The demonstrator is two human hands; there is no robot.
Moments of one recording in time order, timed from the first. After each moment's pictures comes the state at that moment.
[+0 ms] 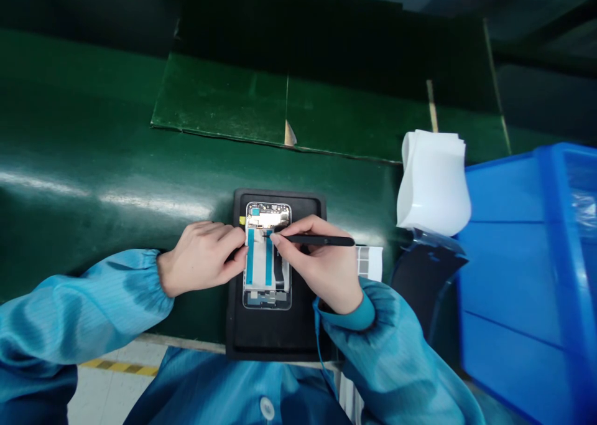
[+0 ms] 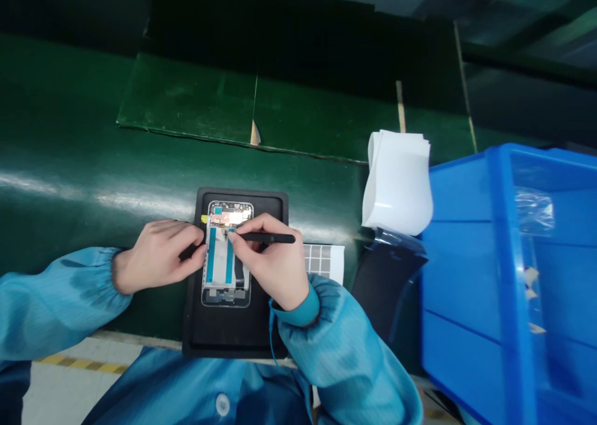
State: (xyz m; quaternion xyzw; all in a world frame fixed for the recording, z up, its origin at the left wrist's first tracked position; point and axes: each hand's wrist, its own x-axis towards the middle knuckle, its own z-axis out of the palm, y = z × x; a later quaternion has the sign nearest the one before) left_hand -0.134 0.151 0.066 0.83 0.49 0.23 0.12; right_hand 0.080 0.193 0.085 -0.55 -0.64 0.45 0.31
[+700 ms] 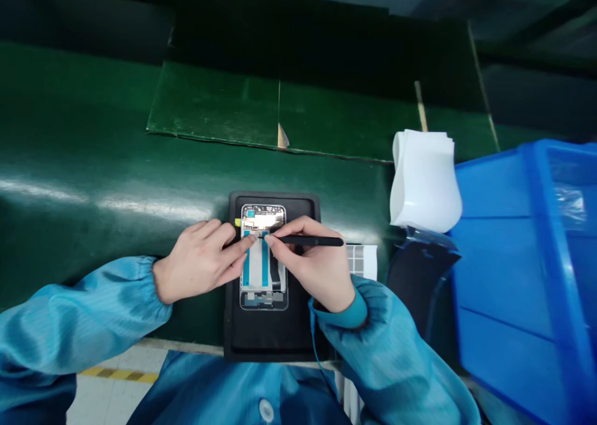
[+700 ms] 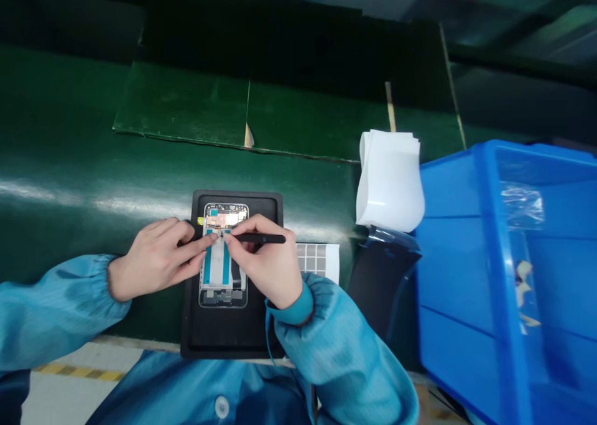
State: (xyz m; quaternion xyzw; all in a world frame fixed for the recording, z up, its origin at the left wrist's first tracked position) left_hand -0.138 0.151 0.073 0.88 0.44 0.17 0.03; right_hand 0.080 0.191 0.083 -0.54 -0.64 0.46 0.31
